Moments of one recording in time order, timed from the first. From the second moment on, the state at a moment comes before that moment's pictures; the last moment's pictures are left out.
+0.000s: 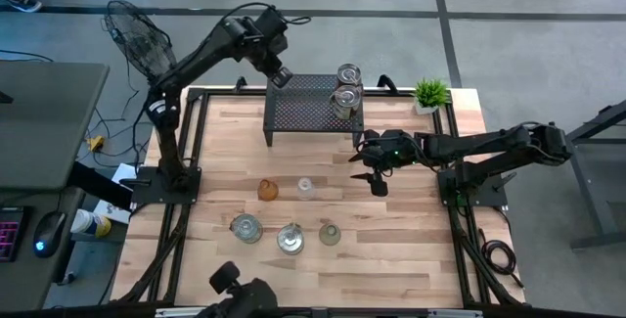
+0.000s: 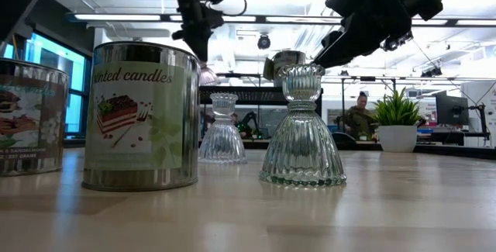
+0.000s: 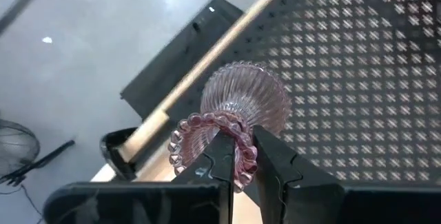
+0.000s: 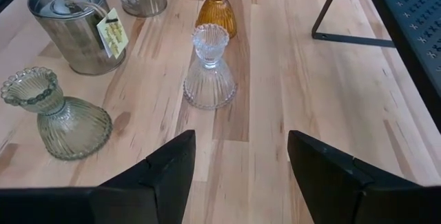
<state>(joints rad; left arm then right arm) 0.71 1.86 2.06 -1.28 -0.10 -0.01 -0.10 1.20 0.66 -0.03 -0.11 -0.14</state>
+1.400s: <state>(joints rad) 0.71 2.05 2.32 -1.43 -0.18 -0.02 -0.10 1.20 0.66 -0.03 -0.08 -0.13</state>
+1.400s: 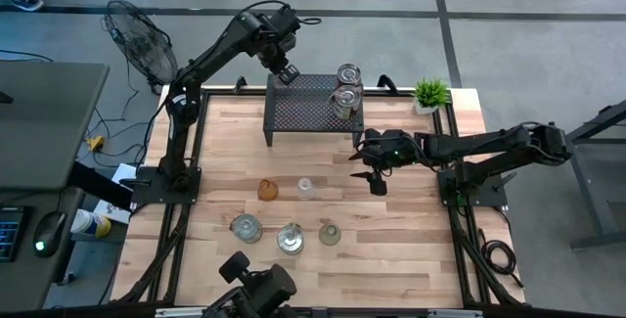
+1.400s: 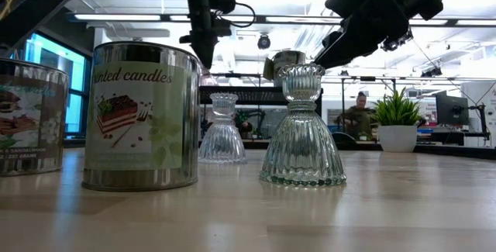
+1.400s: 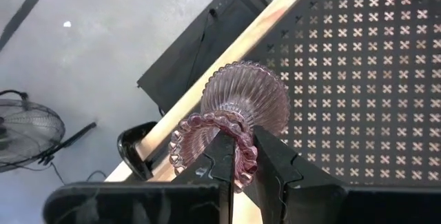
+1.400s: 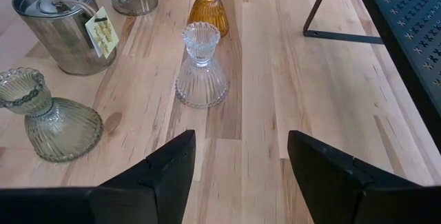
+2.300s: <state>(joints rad) 0.71 2.07 2.32 -1.48 -0.16 -0.06 -0.10 1.20 0.66 -0.03 -0.08 -0.13</state>
